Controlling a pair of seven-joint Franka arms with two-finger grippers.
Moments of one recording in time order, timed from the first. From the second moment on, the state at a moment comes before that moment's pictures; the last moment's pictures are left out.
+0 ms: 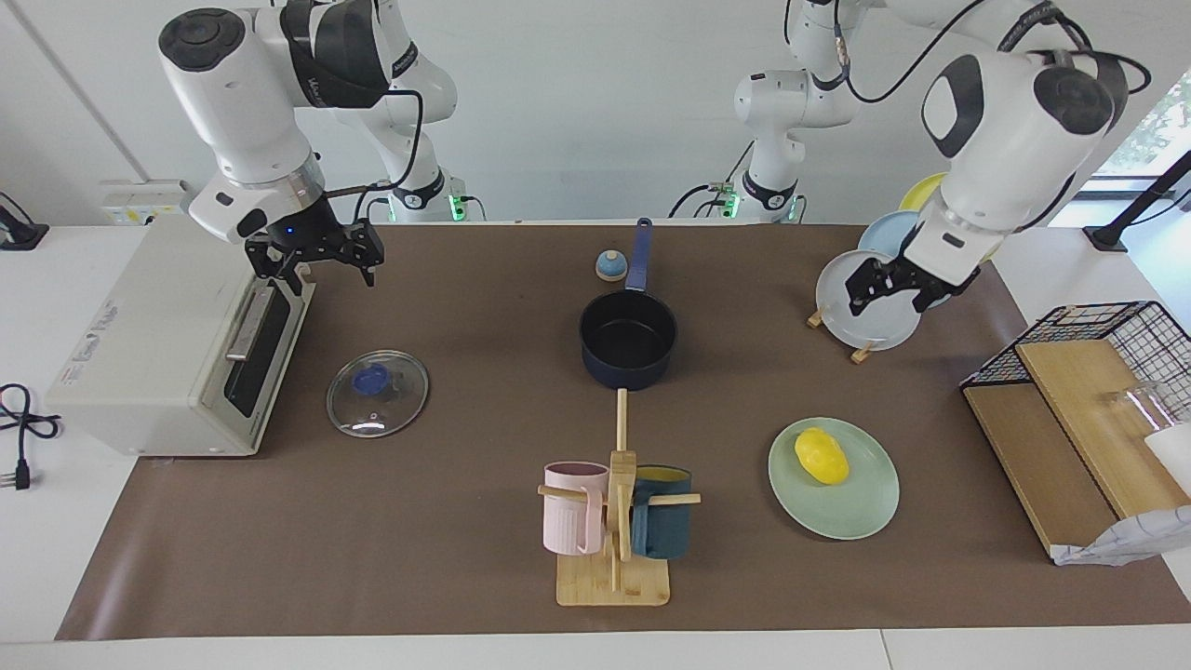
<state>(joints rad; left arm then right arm) -0.10 0.21 -0.03 -1.55 -0.03 1.70 -0.14 0.07 -0.02 0.00 -1.77 -0.02 1.75 -0.08</state>
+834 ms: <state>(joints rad) -0.14 0.55 -0.04 -1.50 -0.01 2.15 -0.43 0.03 0.23 0.00 -1.99 0.02 2.18 -0.16</state>
